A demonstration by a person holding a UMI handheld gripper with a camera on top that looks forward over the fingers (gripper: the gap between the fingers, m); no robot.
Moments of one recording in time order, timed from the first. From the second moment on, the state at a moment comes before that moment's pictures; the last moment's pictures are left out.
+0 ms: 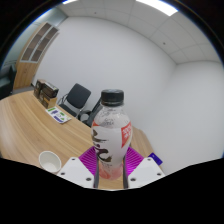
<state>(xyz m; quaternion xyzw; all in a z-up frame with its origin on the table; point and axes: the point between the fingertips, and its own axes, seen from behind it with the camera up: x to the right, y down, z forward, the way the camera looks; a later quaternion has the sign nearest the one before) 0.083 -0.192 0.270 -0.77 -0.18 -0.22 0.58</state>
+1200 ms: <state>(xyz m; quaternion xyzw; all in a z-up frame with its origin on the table) 0.109 -0.214 0.080 -0.87 -0.04 0.00 0.49</state>
